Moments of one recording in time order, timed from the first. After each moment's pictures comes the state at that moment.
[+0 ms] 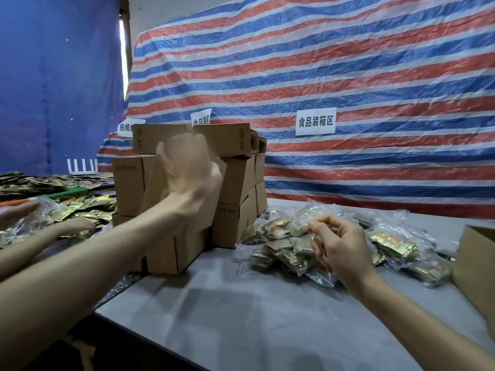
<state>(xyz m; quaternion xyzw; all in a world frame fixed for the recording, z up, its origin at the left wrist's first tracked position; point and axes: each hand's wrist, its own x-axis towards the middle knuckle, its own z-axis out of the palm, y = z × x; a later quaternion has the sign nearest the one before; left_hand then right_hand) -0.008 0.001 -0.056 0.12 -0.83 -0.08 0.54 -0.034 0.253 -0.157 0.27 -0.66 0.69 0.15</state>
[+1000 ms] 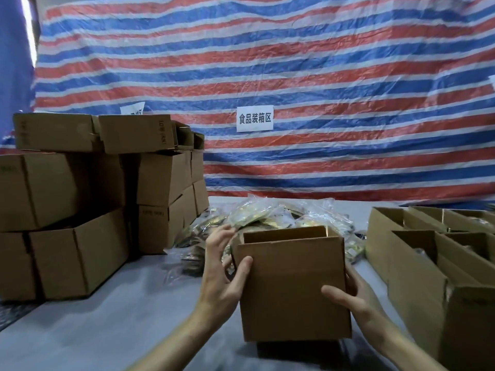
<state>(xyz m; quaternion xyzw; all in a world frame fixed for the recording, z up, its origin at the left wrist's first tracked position) -0.057 0.160 -0.248 -0.25 -0.69 -0.58 0.34 -0.050 0.426 -0.264 0.12 -0.70 0.70 0.08</state>
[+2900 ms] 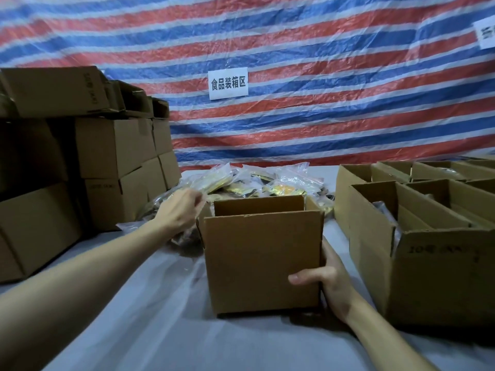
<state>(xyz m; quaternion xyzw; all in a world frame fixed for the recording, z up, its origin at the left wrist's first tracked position) -0.165 0.170 -0.206 -0.08 -0.96 -0.14 0.22 -0.057 0.465 -0.296 0.14 -0.66 0.73 0.04</state>
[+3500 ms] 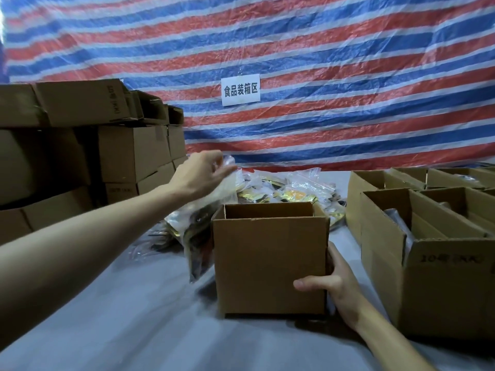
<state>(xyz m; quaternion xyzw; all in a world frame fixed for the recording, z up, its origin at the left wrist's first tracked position) -0.136 0.194 -0.129 -0.17 -0.91 -0.21 0.32 -0.059 0.463 -0.298 0.11 -0.67 0.73 0.05</state>
